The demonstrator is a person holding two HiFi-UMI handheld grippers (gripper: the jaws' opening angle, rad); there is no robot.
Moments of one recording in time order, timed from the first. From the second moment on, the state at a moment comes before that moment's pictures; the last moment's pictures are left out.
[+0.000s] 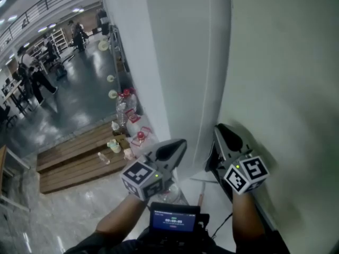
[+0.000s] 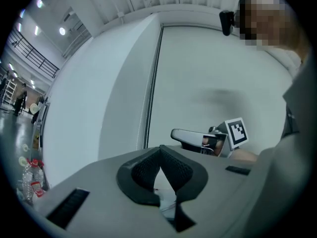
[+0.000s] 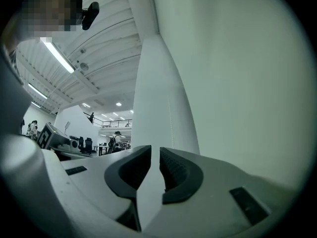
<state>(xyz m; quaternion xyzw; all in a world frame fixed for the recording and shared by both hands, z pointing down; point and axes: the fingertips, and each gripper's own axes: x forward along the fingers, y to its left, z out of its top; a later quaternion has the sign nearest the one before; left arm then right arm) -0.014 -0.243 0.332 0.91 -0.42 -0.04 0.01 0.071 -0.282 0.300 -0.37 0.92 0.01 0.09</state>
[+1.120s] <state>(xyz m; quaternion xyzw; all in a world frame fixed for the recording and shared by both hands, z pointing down) -0.046 -0.269 0.327 0.92 -0.39 -0.05 0.03 0.039 -0.342 0.288 -0.33 0.94 0.01 0.08</state>
